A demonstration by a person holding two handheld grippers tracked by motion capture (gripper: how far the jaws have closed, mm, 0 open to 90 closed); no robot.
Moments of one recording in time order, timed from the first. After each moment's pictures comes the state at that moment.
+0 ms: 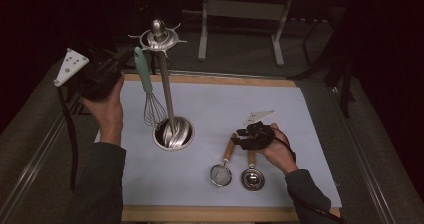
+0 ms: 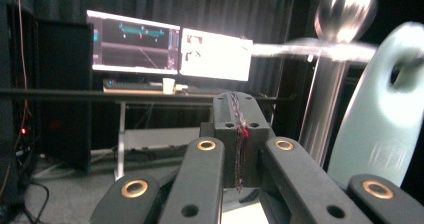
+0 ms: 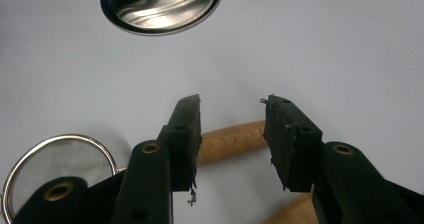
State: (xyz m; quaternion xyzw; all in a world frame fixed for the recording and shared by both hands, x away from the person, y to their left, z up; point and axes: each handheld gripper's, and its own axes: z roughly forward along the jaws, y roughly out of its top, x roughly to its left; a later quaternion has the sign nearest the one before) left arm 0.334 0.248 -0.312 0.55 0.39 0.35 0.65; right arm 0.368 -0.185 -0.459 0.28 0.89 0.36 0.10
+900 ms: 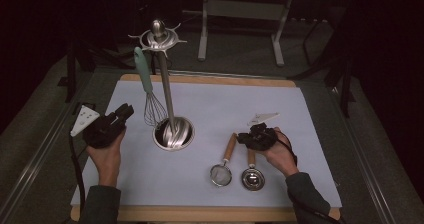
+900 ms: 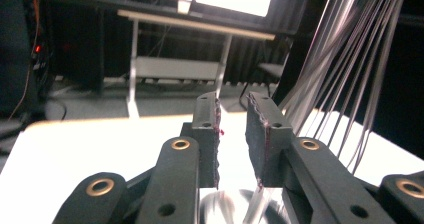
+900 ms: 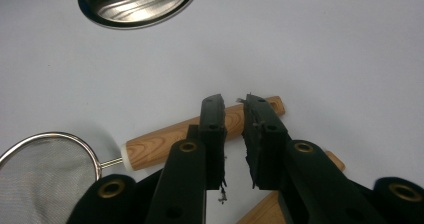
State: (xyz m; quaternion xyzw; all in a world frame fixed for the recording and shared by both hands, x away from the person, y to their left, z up) left arm 0.293 0.265 -0.445 0.59 0.47 0.30 0.59; right arm 0.369 -0.196 -0.472 0.32 0.87 0.36 0.10
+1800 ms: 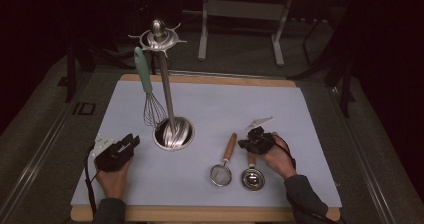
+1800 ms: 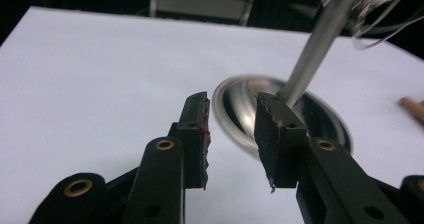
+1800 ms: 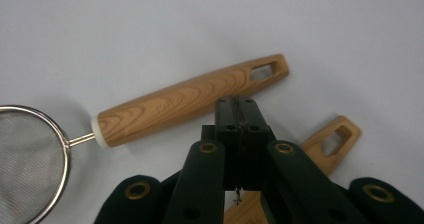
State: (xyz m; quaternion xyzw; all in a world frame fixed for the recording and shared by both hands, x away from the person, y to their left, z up) left arm 0.279 0.259 -0.534 0.62 0.53 0.27 0.51; right arm 0.371 -0.195 -0.497 0.34 0.88 0.31 0.09
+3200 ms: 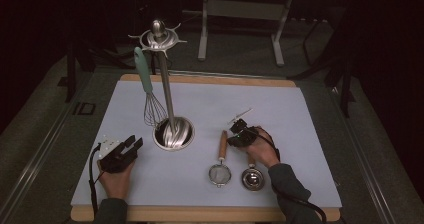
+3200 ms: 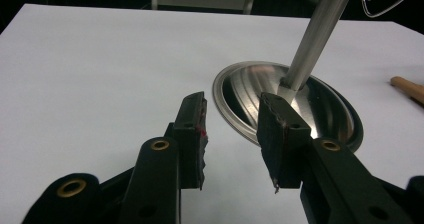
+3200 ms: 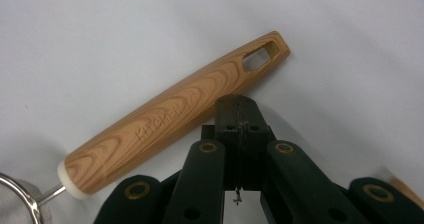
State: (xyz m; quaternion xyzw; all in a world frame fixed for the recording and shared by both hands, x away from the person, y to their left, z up) left arm 0.278 0.251 -0.539 0.64 0.52 0.28 0.49; right arm 0.401 -0.147 -0.506 0.35 0.90 0.24 0.06
